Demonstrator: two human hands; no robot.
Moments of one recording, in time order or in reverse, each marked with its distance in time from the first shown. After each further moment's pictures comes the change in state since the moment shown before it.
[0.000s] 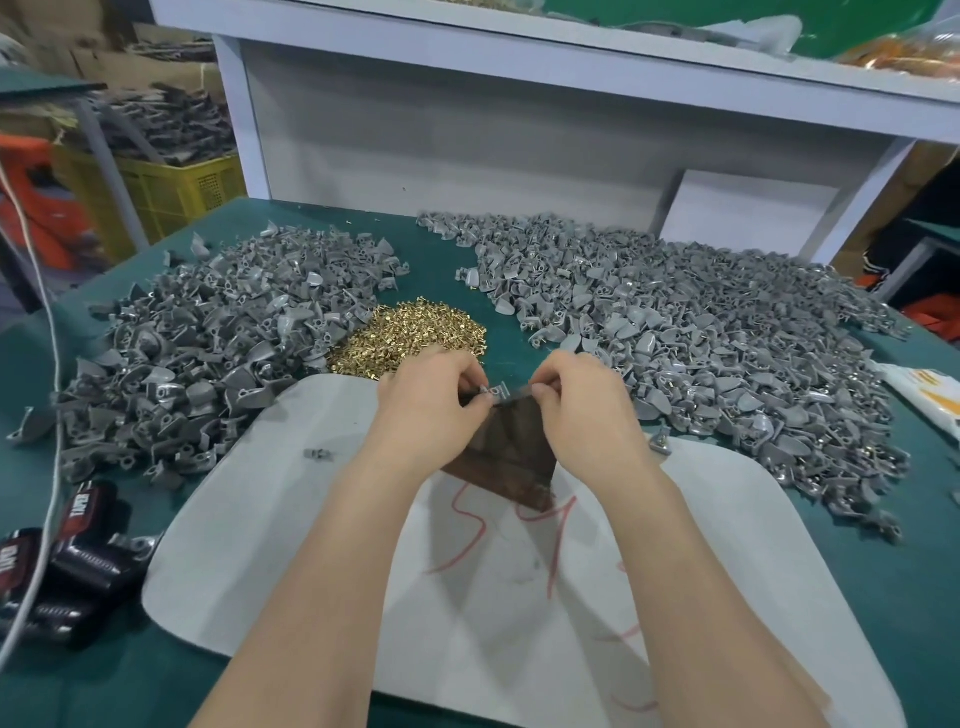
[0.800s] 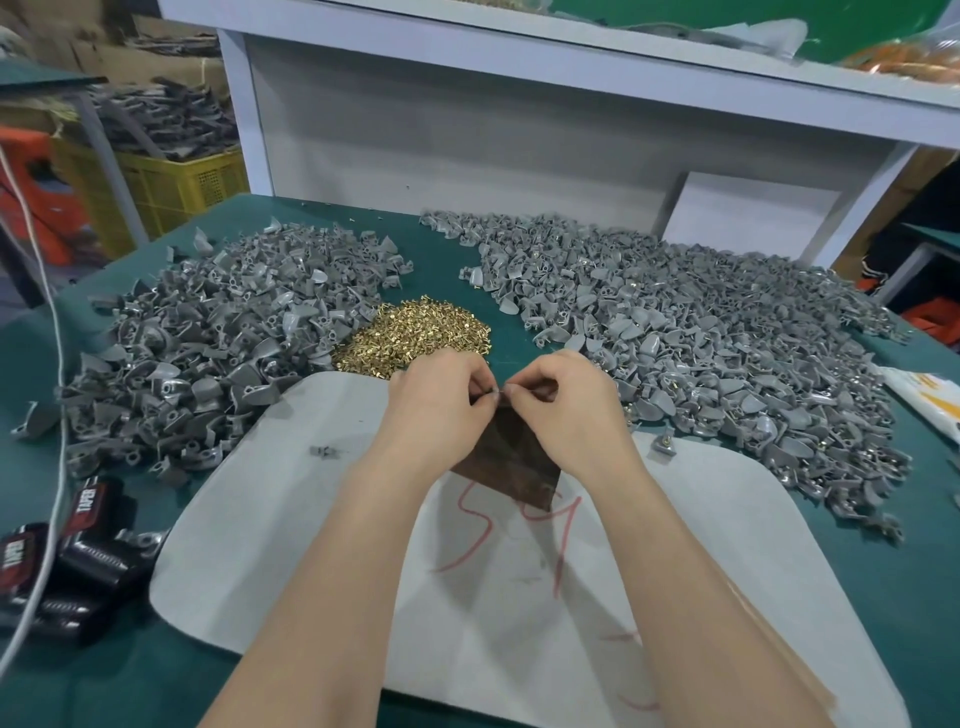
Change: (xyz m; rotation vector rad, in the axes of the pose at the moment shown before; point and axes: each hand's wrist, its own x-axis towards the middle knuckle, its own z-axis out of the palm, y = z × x) left_hand 0.000 0.000 0.000 -0.015 0.005 0.029; right_hand 0.001 -0.008 0.012 0.285 0.039 -0.007
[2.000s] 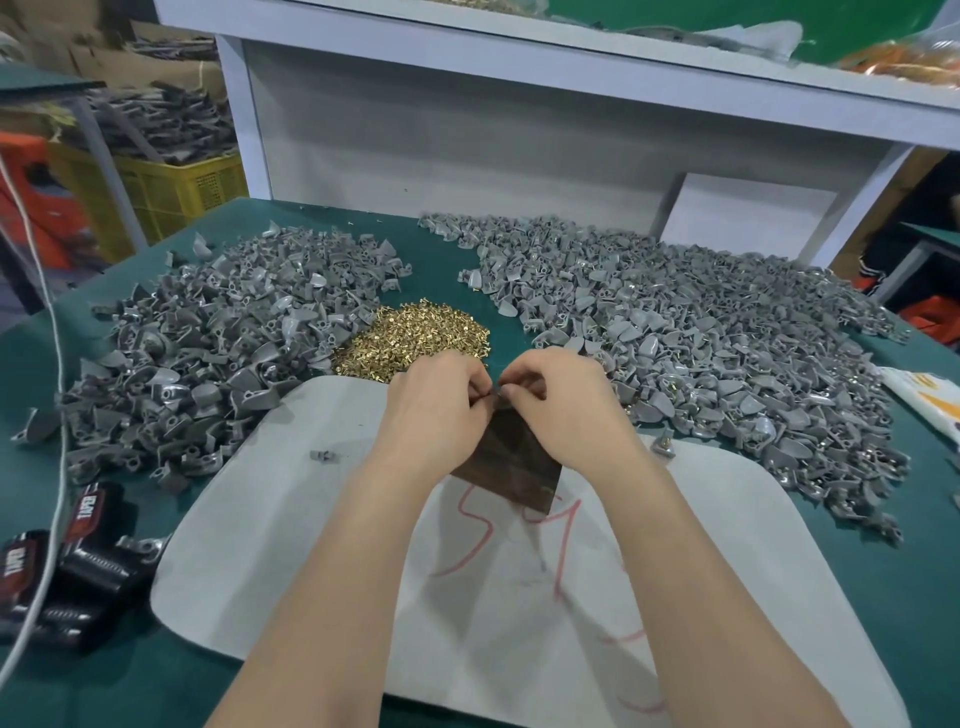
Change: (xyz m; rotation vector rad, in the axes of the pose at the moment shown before) left_hand 0.003 -0.003 0.003 0.024 0.050 0.057; right_hand 0.006 -0.010 -0.009 -0.159 -0.149 -0.042
